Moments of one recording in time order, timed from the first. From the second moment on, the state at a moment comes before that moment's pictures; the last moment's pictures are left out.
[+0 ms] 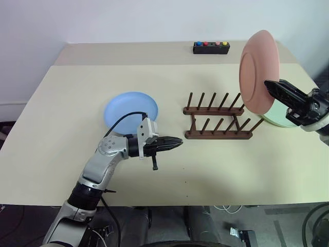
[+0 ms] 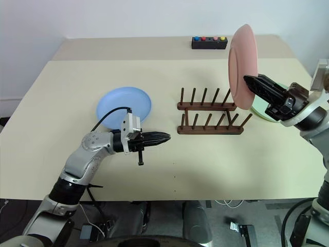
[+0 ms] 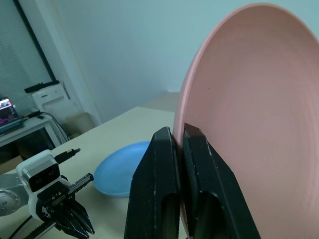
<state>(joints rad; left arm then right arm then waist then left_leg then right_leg) -0.36 0.38 -0.22 -0.12 -0.36 0.25 -1.03 -0.30 -0.81 -0.61 -0.22 1.10 0.79 0.82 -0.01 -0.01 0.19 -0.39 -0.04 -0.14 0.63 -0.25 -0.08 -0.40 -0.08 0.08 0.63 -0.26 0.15</state>
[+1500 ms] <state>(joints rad) -0.37 0.38 -0.23 -0.13 -0.34 0.23 -1.03 -0.20 -0.80 -0.64 -0.12 1.09 0.79 0.82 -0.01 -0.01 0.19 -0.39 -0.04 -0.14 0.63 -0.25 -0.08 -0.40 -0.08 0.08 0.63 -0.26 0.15</state>
